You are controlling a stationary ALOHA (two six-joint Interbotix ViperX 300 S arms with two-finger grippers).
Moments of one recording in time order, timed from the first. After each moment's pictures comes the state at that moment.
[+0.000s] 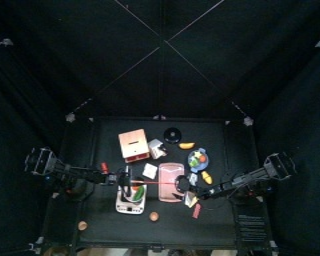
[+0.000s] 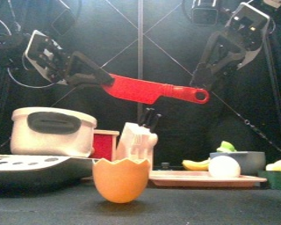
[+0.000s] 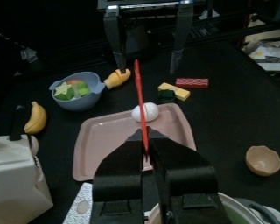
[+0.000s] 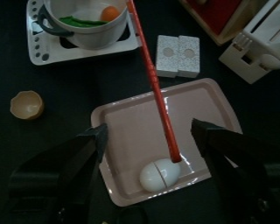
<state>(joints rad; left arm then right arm) -0.09 -0.20 1.05 -0.16 -0.68 0.31 0.32 -0.27 0.79 -1.12 0.52 1.42</state>
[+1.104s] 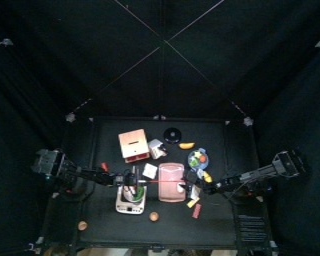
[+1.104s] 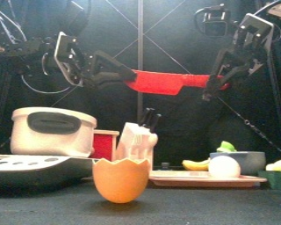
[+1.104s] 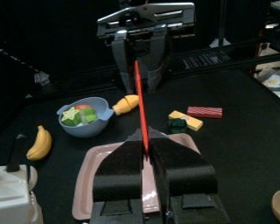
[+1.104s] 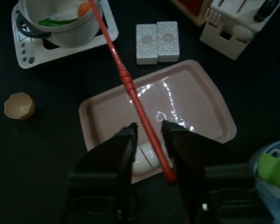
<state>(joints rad) -0.09 -0.03 0.95 -0.18 -0.89 0.30 0.26 -0.40 0.88 -1.03 0.50 1.42</state>
